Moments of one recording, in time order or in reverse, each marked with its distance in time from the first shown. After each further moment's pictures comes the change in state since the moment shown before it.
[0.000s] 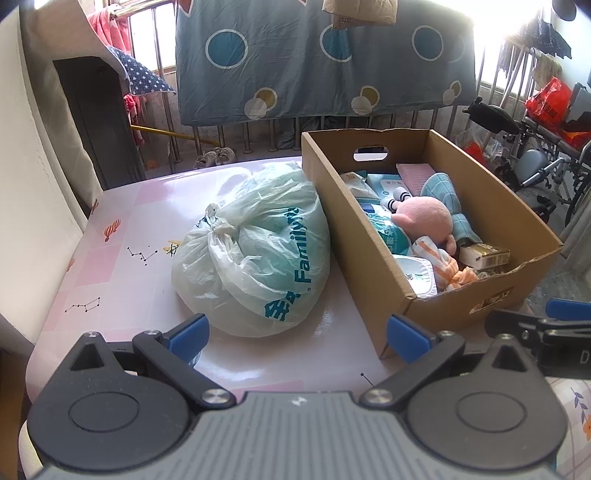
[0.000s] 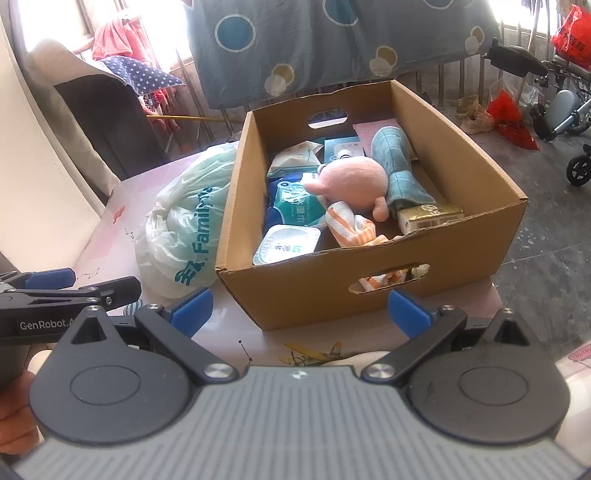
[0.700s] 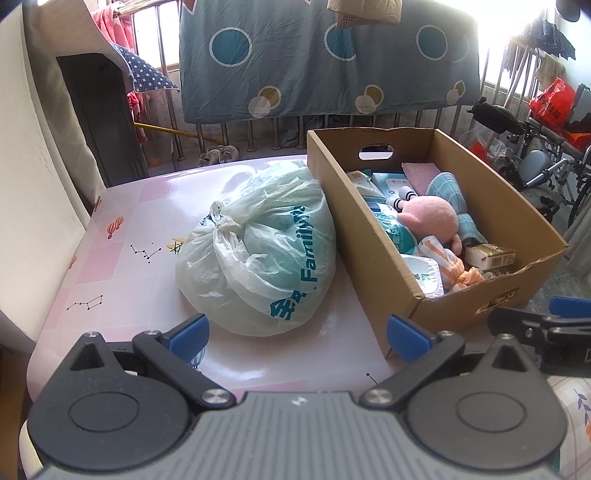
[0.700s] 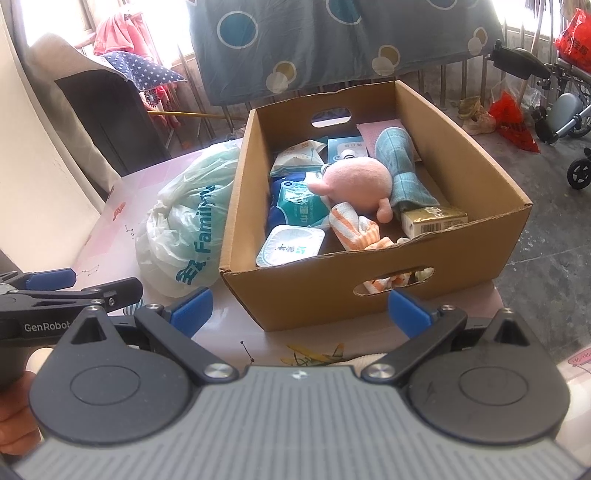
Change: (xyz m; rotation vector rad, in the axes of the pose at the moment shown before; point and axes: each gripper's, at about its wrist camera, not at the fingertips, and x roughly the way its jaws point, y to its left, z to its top) left arm 0.002 0.004 0.000 -0.009 0.003 0.009; right arm 0.001 0.003 0.004 -0.019 0.006 -0.001
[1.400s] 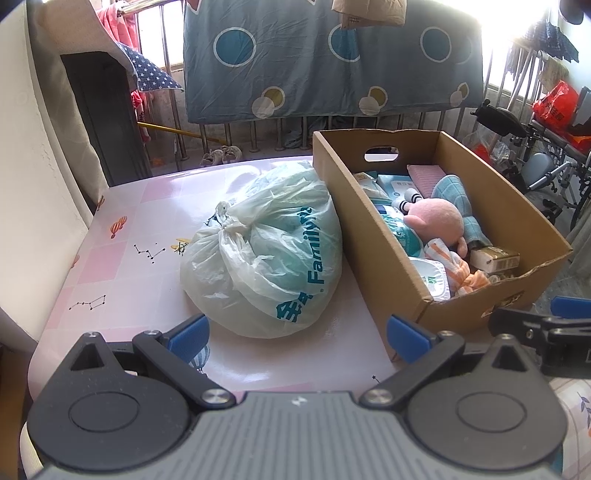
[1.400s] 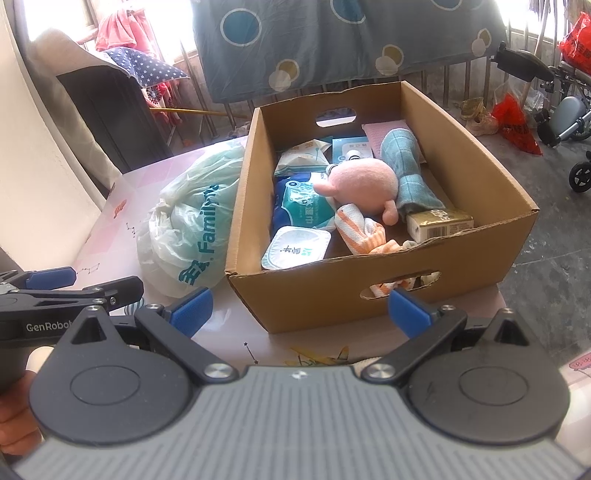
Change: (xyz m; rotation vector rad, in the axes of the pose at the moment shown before) left arm 0.002 0.005 0.001 -0.009 -0.002 0.007; right arm 0.003 0.005 0.005 -0.018 0.010 0.002
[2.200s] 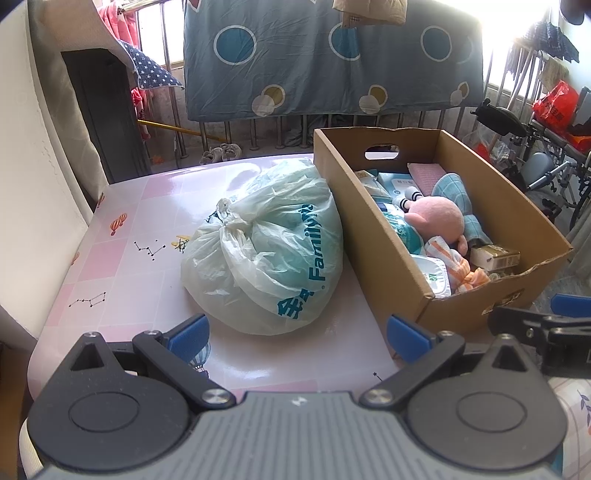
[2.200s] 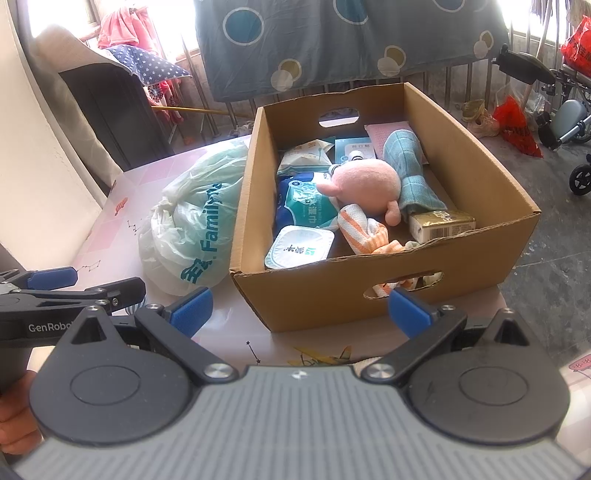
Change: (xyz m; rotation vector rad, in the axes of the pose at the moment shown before) left arm 0.000 0.000 -0.002 -0.001 0.002 0.002; right arm 0.001 0.001 0.000 -0.007 0.002 0.003
